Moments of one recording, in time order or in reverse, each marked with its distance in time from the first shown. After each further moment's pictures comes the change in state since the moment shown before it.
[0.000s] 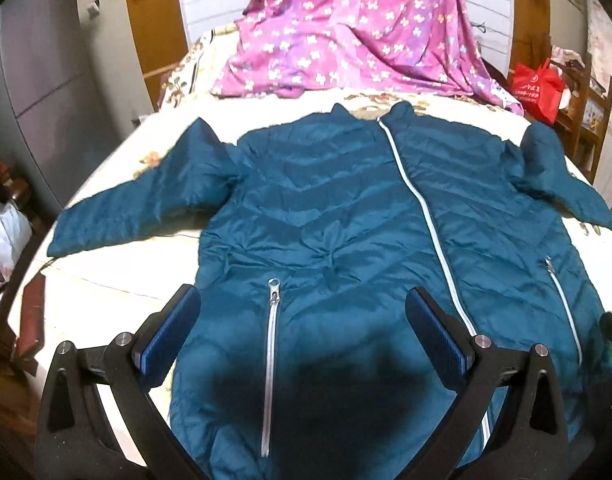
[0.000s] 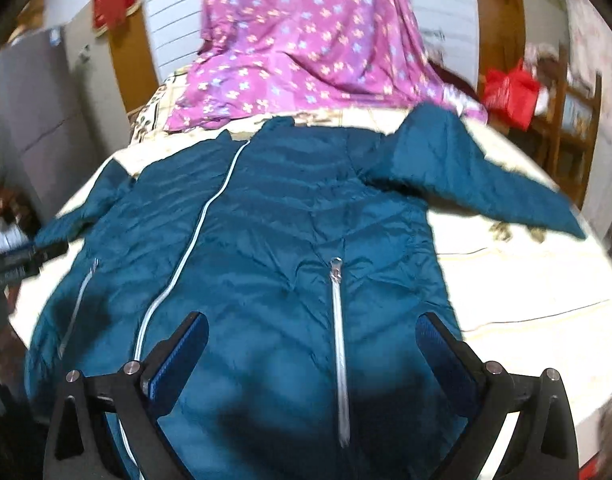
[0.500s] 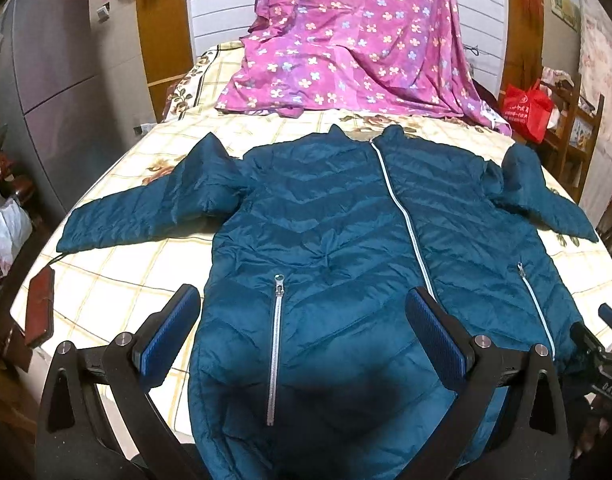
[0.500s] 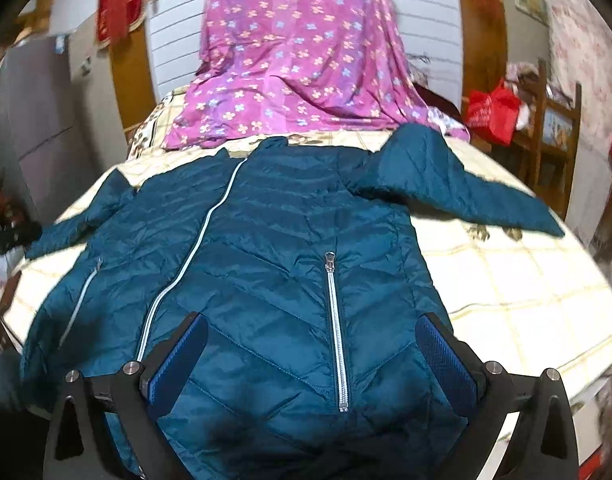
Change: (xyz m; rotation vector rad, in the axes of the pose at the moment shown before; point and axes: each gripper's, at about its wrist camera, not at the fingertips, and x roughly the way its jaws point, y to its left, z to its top) left arm -0.040 0.011 -0.004 -0.036 -0.049 -0.034; right arm -0.023 0.001 -0.026 0.052 -0.081 -0.023
